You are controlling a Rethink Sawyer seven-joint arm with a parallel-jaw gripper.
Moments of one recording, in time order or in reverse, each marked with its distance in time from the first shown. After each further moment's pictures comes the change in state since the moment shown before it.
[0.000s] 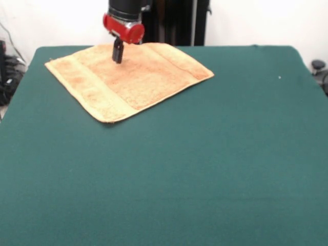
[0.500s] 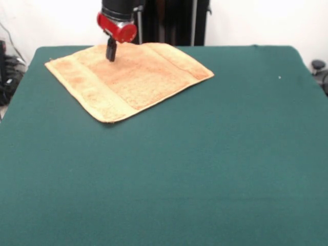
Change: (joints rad) arm -0.023 0.041 -0.039 -0.002 0.034 -0.009 0.000
